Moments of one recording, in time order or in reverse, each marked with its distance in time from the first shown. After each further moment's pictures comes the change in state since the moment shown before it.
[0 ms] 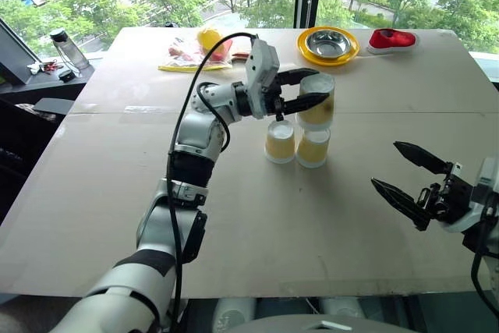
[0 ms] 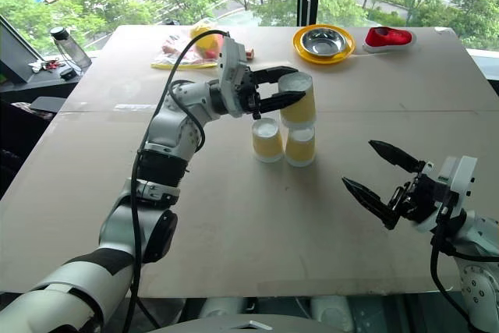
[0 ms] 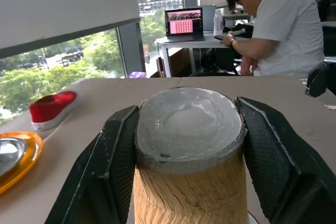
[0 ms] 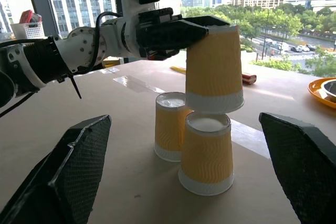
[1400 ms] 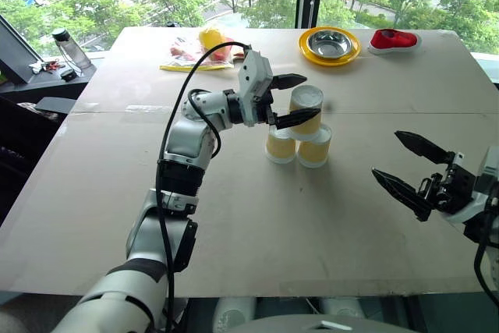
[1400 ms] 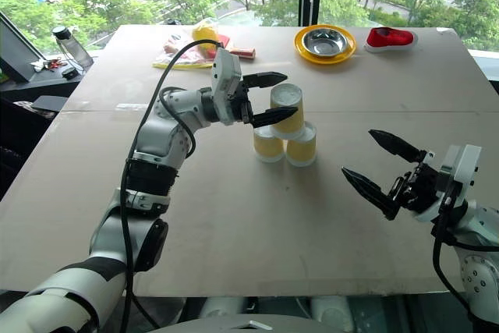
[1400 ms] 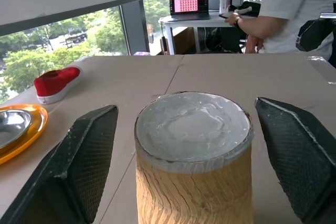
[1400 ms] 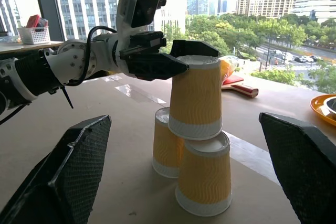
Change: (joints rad) left arm 0.075 0.054 0.031 -0.126 0.002 0.074 0.059; right arm -0.061 -0.020 0.000 0.003 0.024 0.024 -0.007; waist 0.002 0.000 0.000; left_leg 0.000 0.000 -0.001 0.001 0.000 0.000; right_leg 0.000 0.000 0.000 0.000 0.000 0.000
